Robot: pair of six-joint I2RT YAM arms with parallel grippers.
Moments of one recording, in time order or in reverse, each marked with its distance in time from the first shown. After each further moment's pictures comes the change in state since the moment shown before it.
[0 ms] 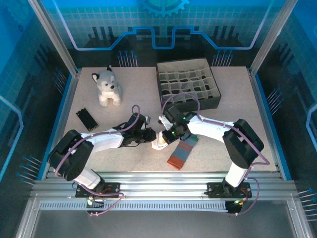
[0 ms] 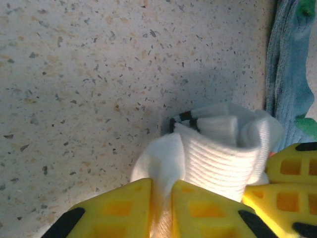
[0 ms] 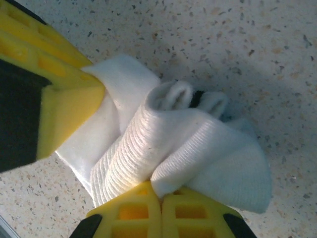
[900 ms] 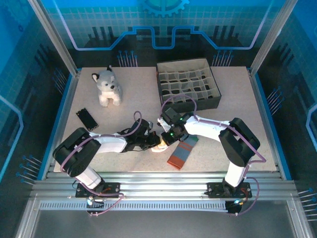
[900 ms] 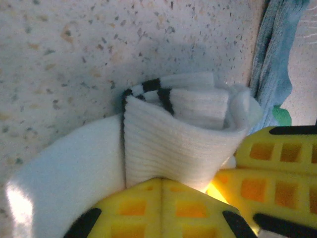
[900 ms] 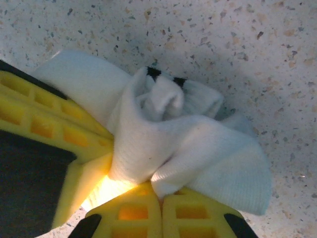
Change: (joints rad) left arm -0.078 0.078 -0.066 0.206 0.072 -0.270; right arm 0.017 0.032 0.004 -0.017 0.029 0.008
